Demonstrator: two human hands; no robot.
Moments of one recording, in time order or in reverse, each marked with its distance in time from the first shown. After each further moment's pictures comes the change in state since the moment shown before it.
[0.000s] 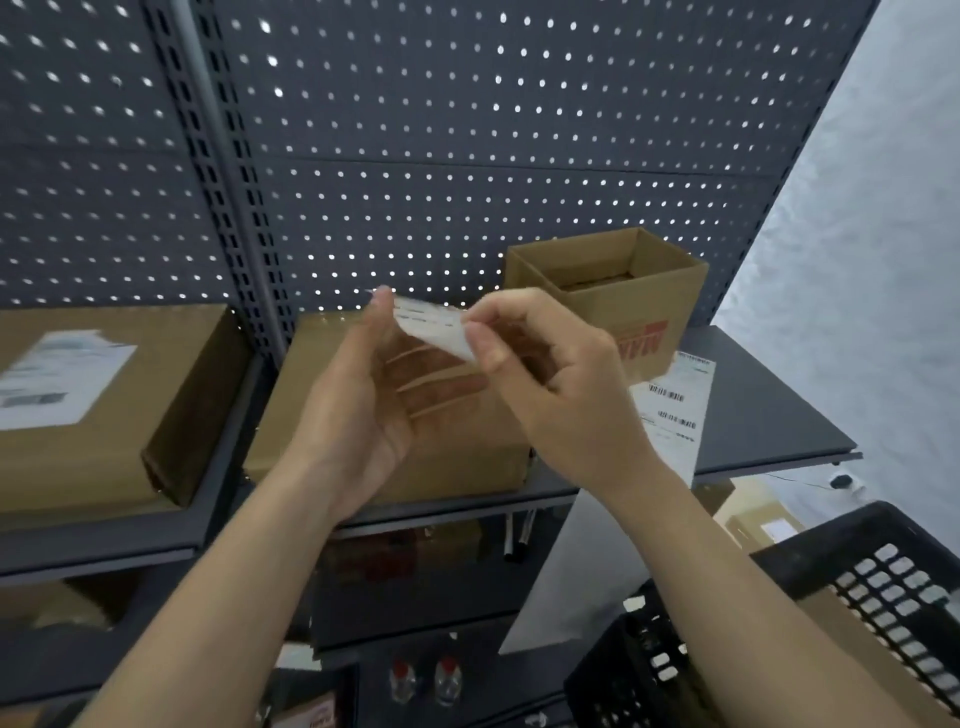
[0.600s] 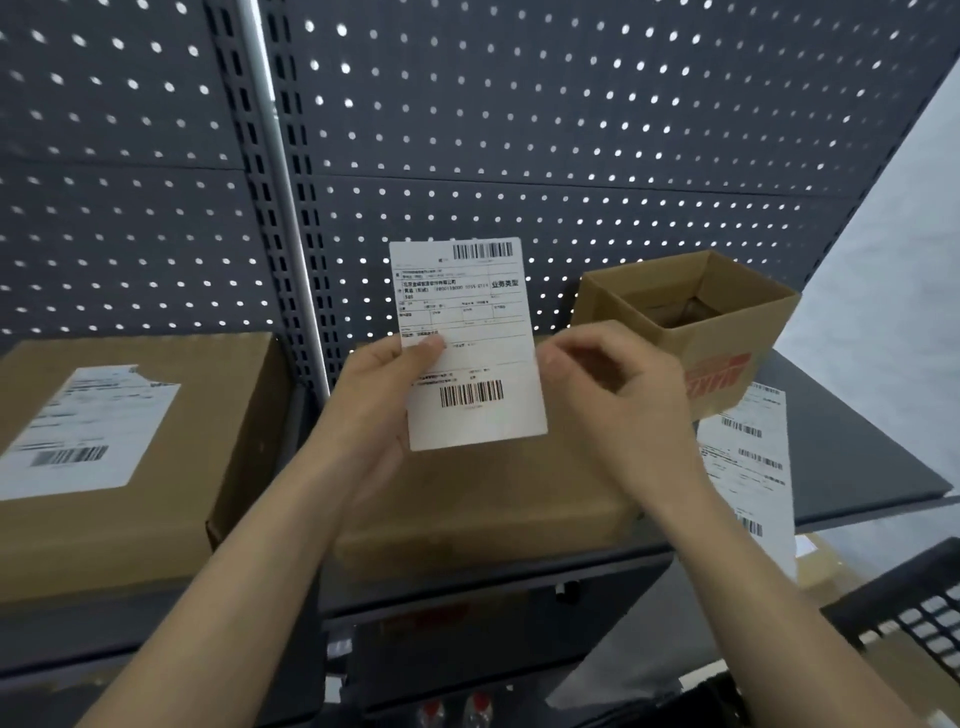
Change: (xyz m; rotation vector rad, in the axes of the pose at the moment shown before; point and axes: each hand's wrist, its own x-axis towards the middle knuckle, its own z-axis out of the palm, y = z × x) left_hand 0.061 0.033 -0.079 0.068 0.113 -0.037; right_hand 0.038 0.041 0.055 -0.067 0.123 0.273
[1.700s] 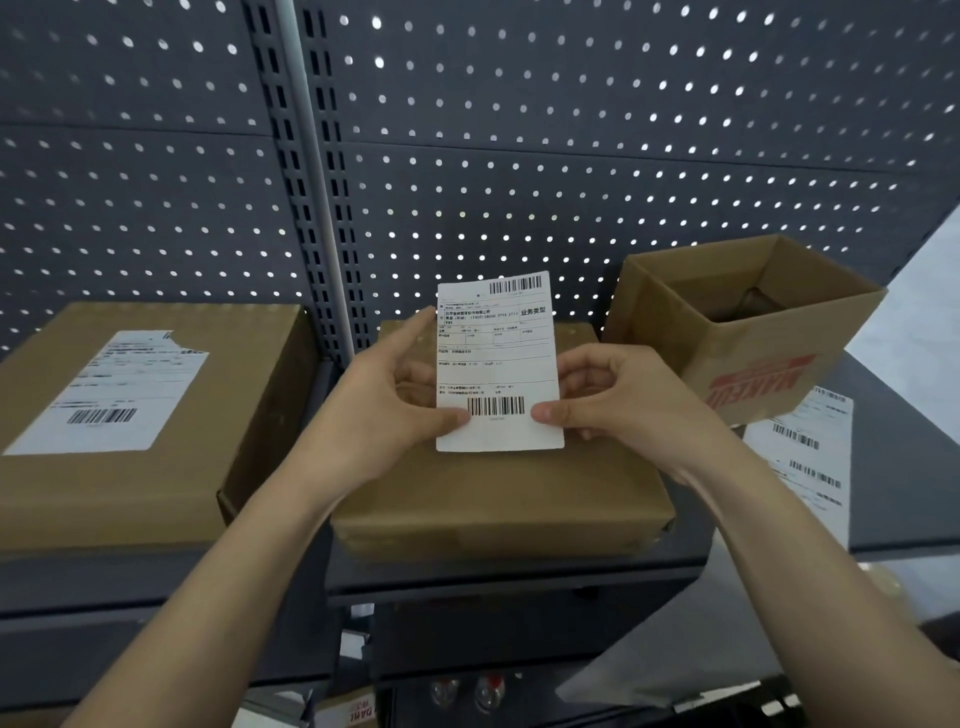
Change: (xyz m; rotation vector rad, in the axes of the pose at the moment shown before) left_hand 0.007 -0.019 -0.031 0.698 0.012 0.165; right_hand 0.028 0.043 -0.002 0.161 -0.490 0.552
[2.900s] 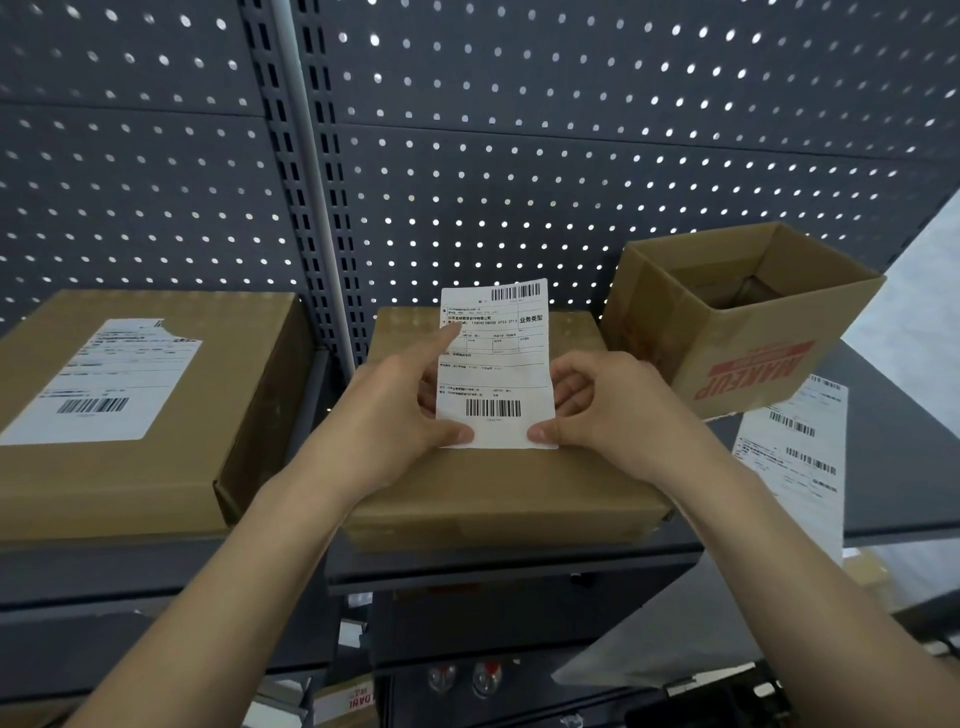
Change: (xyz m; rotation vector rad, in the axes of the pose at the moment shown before) left_hand -0.002 -0.003 0.006 0.385 -0.073 0.040; right_hand -0.007 0.003 0.012 -0.507 0.067 -0.050
